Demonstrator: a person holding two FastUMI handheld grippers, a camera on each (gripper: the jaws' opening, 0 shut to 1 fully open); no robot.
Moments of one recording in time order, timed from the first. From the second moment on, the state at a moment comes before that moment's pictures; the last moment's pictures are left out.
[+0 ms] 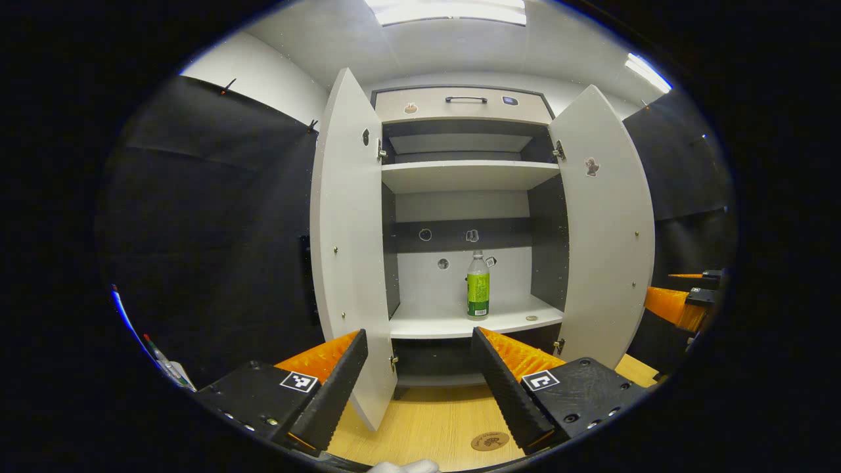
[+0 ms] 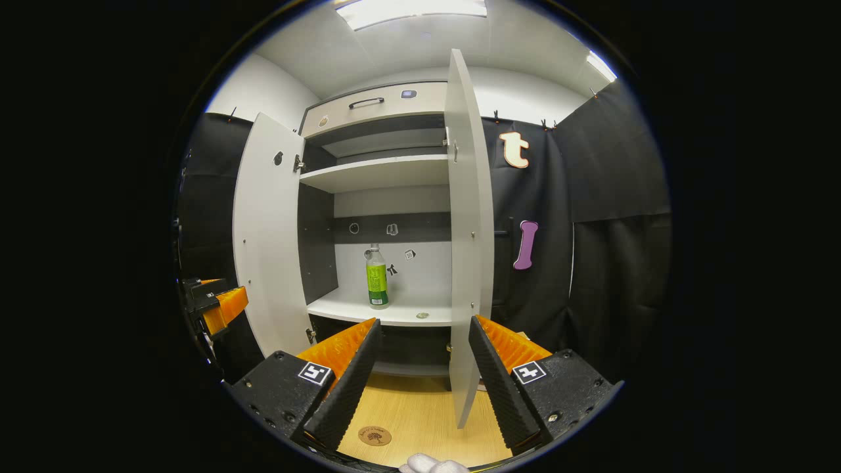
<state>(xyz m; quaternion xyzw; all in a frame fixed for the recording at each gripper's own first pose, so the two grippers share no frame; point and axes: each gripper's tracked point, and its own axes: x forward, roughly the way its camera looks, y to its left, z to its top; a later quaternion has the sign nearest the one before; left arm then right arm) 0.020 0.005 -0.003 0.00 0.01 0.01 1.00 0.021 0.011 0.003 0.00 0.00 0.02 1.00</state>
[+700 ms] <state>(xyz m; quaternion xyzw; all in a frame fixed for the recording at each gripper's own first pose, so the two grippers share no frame) 0.137 -0.024 0.033 0.00 -0.04 -0.02 1.00 0.031 0.018 0.015 0.00 0.01 0.02 1.00</state>
